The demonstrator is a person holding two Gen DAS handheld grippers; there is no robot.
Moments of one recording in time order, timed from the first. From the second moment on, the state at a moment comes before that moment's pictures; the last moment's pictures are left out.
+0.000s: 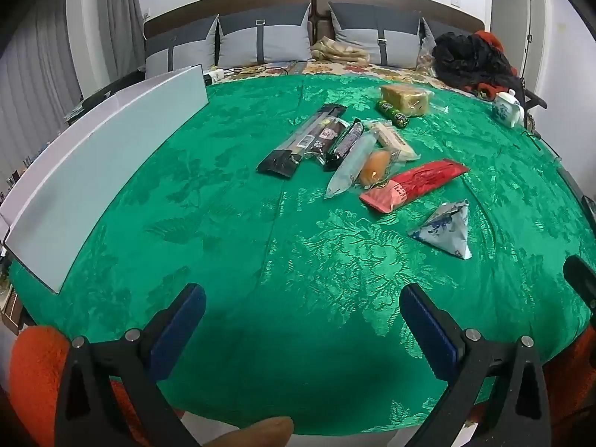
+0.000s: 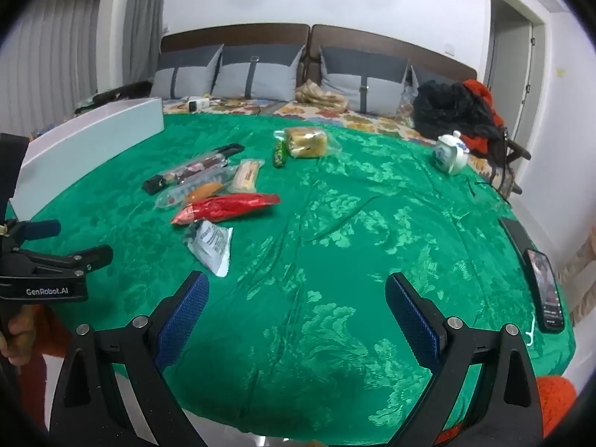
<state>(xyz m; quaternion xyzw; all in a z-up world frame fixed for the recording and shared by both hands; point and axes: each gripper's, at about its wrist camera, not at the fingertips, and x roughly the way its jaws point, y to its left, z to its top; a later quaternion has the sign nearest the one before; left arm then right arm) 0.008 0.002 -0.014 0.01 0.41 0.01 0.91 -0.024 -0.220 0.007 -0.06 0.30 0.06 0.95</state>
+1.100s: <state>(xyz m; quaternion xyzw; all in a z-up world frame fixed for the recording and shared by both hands) 0.017 0.002 -0.037 0.04 0.45 0.03 0.89 -0.011 -0.224 -0.014 -0.03 0.36 0.08 0.93</state>
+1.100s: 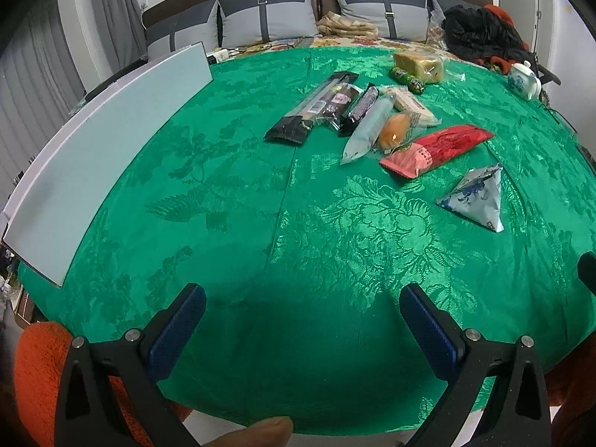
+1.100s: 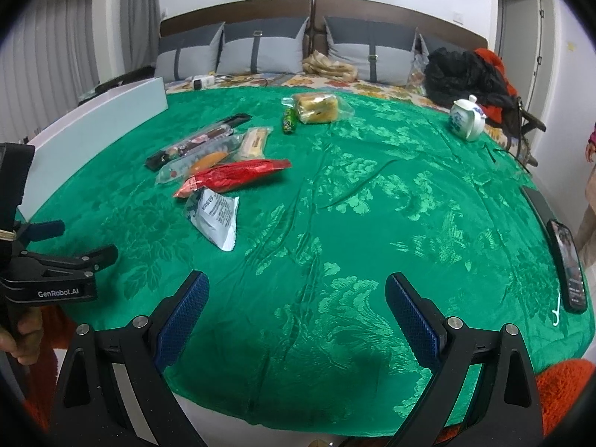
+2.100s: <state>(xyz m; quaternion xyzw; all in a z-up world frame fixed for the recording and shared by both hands) 0.029 0.021 -0.052 -0.01 0.48 0.01 0.87 0.070 -0.167 -0.057 -0.08 0.43 0.17 0.88</state>
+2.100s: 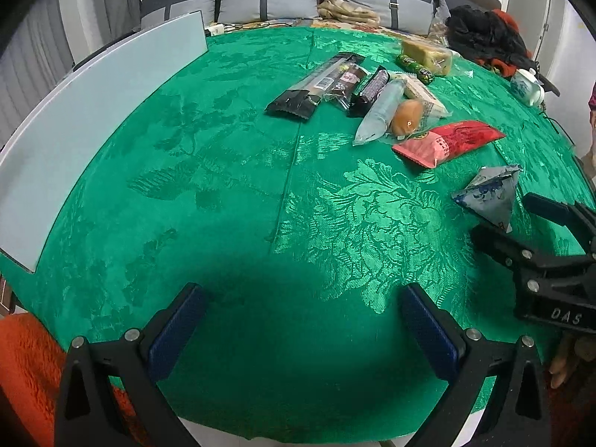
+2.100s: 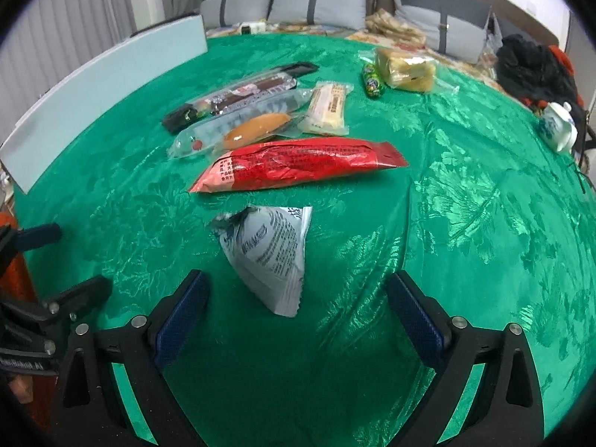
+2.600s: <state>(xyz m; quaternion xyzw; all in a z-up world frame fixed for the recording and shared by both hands) 0.030 0.026 -0.053 0.00 0.48 -0.01 0.87 0.104 -0.154 -0.044 -0.08 0.46 0.20 0.86</state>
